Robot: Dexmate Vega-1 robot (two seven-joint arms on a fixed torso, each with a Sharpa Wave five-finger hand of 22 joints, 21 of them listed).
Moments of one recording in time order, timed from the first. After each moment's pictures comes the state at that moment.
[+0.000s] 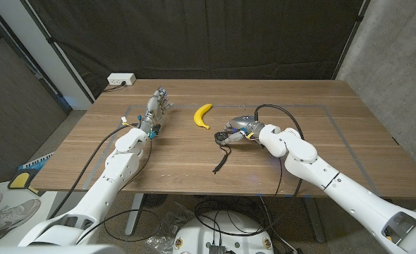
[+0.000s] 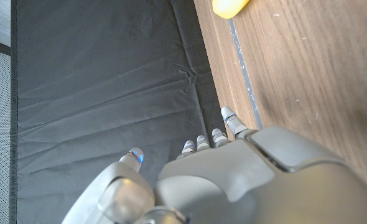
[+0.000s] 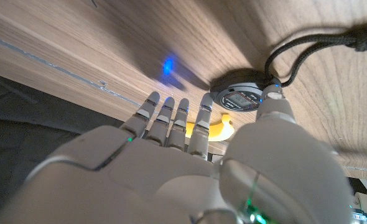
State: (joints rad) left arm 0.85 0.35 0.13 -1.24 -0.48 -0.21 -0.20; left_hand 0.02 0.09 0.34 0.18 0.28 -0.17 -0.07 0.19 0.18 -0.17 -0.06 0.20 0.18 -0.17 -0.03 0.19 0.18 -0.17 -0.03 0.67 0.18; right arm -0.85 -0.58 -0.64 -1.83 -0.94 -0.14 0.37; right_hand 0.75 -0.01 0.16 -0.14 0.34 0.51 -0.10 0.36 0.22 0.30 -0.03 0.25 0.20 0.23 -0.04 0.20 0.20 0.16 0.05 0.30 0.20
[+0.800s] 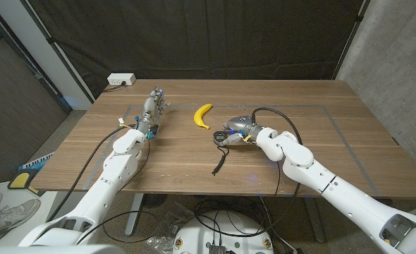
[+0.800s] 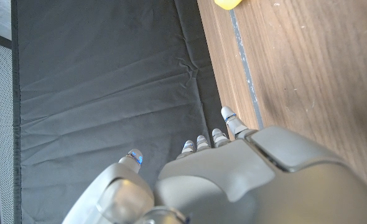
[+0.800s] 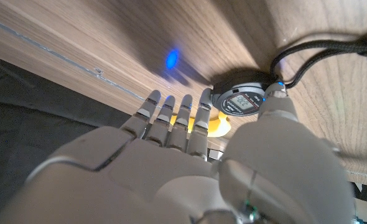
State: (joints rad) left arm 0.87 0.35 0.11 -1.24 -0.49 -0.22 -0.20; left_hand 0.02 0.07 0.34 0.17 0.29 -0.18 -0.08 0.18 0.18 -0.17 -0.06 0.20 0.18 -0.17 -0.03 0.19 0.18 -0.17 -0.03 0.67 0.18; right arm -0.85 -0.57 -0.67 -1.80 -1.01 -0.12 0.31; right_hand 0.81 -0.01 0.14 -0.13 0.36 0.57 -0.03 0.56 0.31 0.42 -0.09 0.28 0.21 0.30 -0.04 0.22 0.21 0.20 0.01 0.32 0.20
